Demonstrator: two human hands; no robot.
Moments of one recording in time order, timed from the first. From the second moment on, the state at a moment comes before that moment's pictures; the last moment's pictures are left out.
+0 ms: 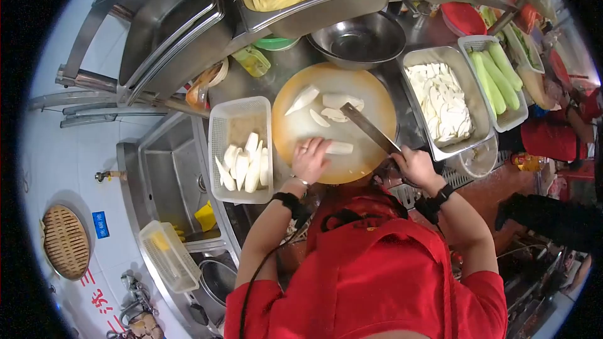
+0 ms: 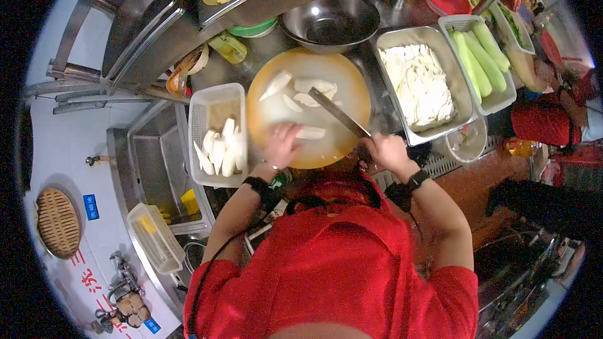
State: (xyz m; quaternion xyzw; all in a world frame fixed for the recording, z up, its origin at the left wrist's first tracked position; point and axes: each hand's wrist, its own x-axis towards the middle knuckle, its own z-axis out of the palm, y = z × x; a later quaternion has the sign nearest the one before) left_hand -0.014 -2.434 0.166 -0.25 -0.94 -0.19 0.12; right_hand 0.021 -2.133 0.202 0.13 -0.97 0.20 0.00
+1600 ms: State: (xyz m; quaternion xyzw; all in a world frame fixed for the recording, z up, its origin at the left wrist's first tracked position) left_hand 0.006 -2.418 0.136 -0.21 -0.90 -0.26 0.29; right_hand 0.032 -2.171 0.205 0.23 -0.96 0.06 -0.14
